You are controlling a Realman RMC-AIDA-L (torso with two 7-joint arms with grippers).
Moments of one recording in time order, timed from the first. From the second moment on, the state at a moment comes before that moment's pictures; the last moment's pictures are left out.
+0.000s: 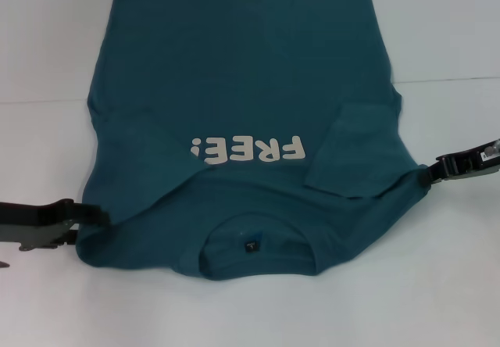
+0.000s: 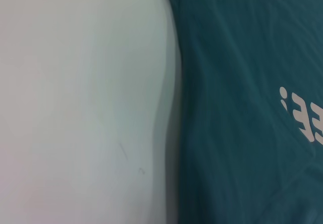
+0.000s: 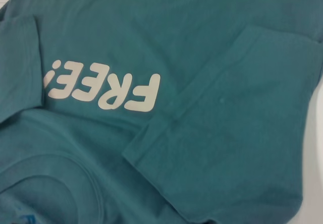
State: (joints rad) left arm -0.66 -2.02 -2.49 -0.70 -0.64 1.26 -2.64; right arm 0.74 1.97 -0.65 -0.82 -2.64 -1.39 2.39
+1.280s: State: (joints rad) left arm -0.64 -2.04 -2.45 -0.77 -0.65 1.26 -2.61; right arm 0.71 1.96 -0.65 -0.87 -2.56 -1.39 2.36
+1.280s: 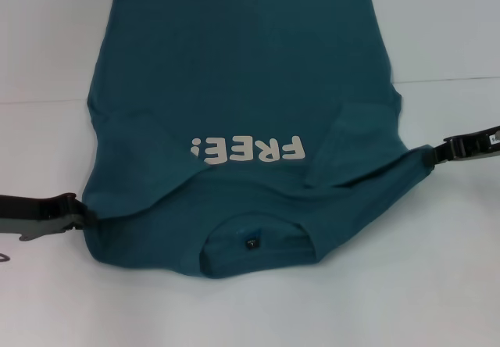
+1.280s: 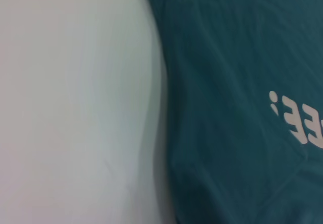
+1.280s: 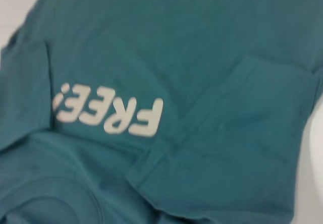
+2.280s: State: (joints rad) left arm -0.47 -2.06 -2.47 -0.85 -0.87 1.34 -2.36; right arm 0.53 2.03 -0.65 -1.06 -2.39 -1.47 2.13
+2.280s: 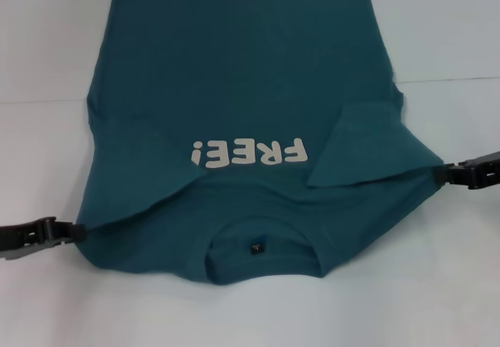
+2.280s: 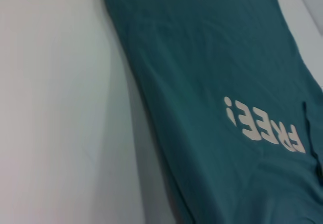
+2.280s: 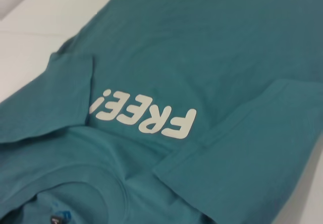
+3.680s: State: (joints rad) left arm -0.39 -2.09 -2.60 -0.78 -0.97 1.48 -1.99; right arm 0.35 2.06 -0.51 -1.07 -2.16 -1.66 1.82
